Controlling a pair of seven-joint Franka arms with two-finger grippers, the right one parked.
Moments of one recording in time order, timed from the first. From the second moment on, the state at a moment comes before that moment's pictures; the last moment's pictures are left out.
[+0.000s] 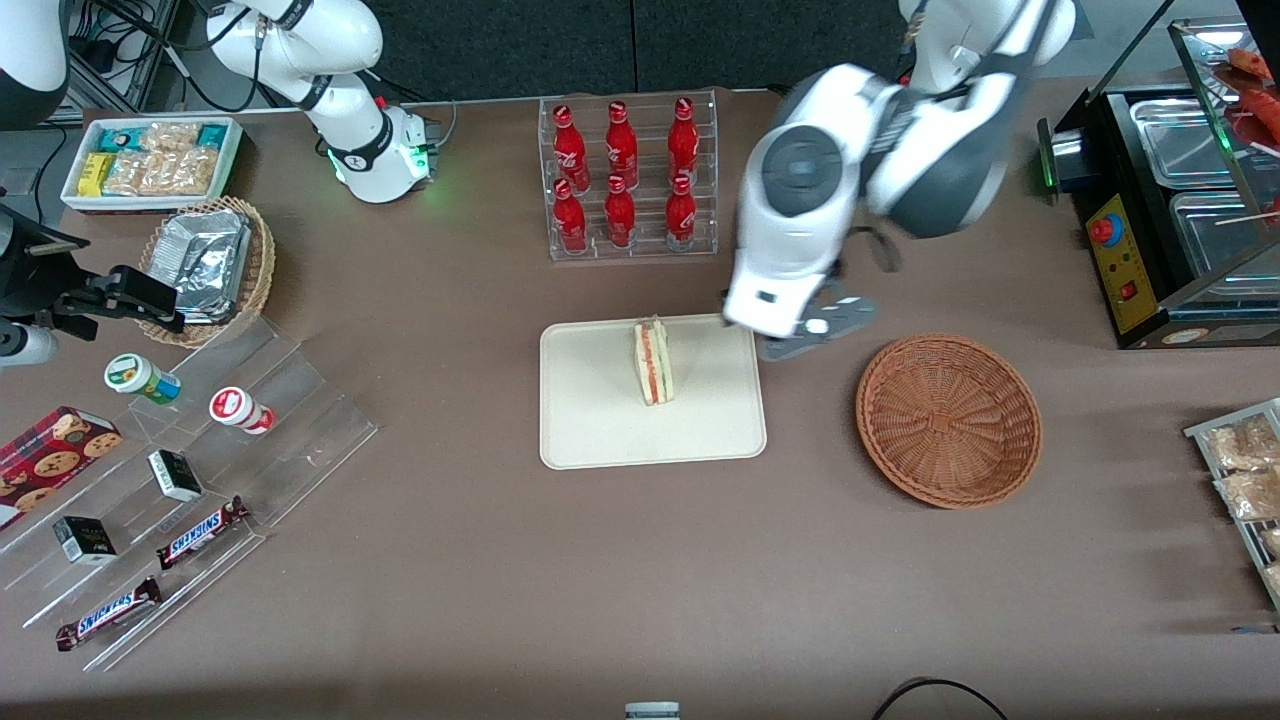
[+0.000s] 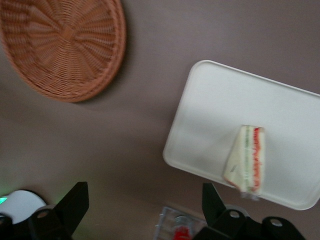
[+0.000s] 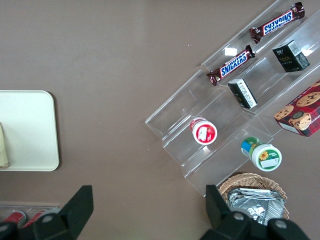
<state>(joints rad) -0.55 0.24 -0.01 -1.54 0.00 1.55 -0.90</state>
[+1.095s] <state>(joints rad) -0.07 -0.01 0.00 -1.56 0.03 1.30 0.04</state>
